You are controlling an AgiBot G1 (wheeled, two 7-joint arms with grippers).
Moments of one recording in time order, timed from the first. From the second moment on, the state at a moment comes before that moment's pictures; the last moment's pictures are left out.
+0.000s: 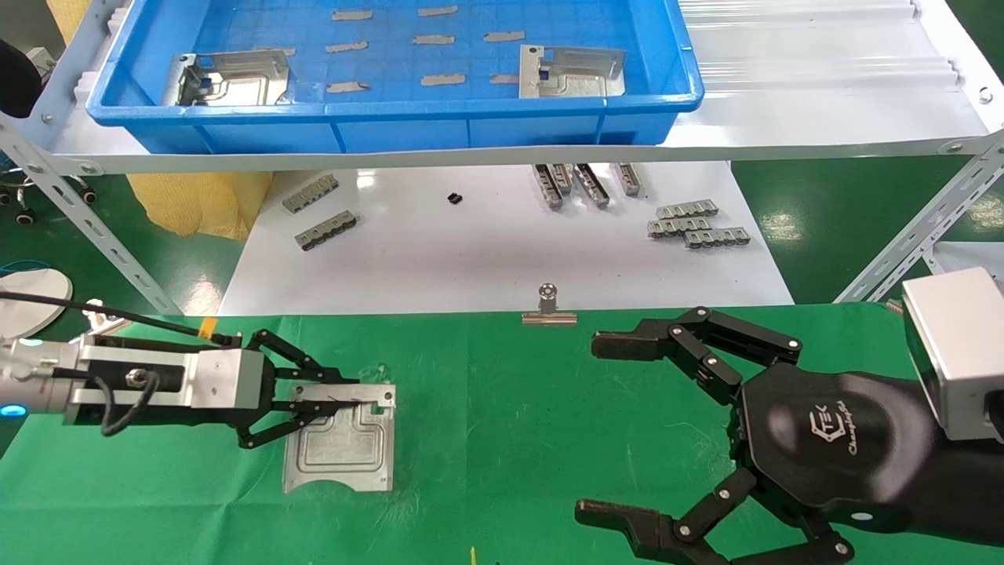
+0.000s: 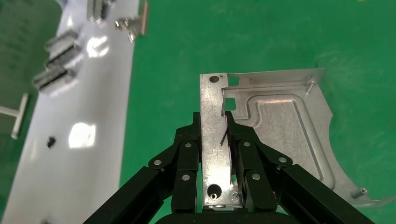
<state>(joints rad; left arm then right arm) -1.64 0.92 0.86 -0.31 1.18 1.44 0.79 1.09 -0.59 -0.35 1.27 -0.68 -1.47 0.15</state>
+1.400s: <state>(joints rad) -1.65 0.93 0.77 -0.12 1.05 1.59 0.52 1.09 -0.58 -0.35 1.27 -0.68 -1.47 0.15</state>
